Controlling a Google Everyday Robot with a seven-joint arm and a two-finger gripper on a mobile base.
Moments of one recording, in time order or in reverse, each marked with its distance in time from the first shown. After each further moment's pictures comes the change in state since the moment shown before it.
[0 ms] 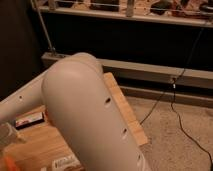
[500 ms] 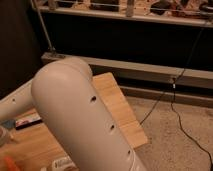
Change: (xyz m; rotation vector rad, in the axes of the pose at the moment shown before) arm -0.012 0.017 0.011 -0.023 -0.005 -0.144
